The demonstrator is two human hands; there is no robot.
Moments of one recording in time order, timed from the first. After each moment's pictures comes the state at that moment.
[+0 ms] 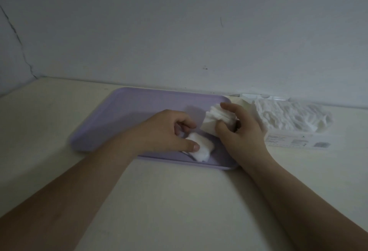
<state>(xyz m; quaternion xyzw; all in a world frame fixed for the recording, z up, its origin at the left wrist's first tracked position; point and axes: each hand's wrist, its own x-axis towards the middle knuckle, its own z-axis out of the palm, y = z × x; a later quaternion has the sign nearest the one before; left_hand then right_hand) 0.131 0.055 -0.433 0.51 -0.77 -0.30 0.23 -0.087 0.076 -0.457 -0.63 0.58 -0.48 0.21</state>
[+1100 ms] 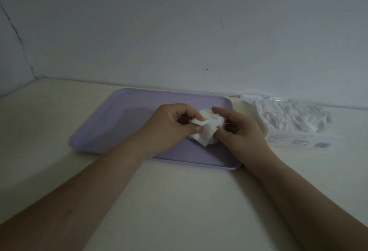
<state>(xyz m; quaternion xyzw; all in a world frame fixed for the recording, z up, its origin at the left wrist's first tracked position) 0.117 0.060 -0.439 0.43 -0.68 -0.40 0.44 -0.092 0.070 -0.459 -0.63 0.50 -0.49 0.35</state>
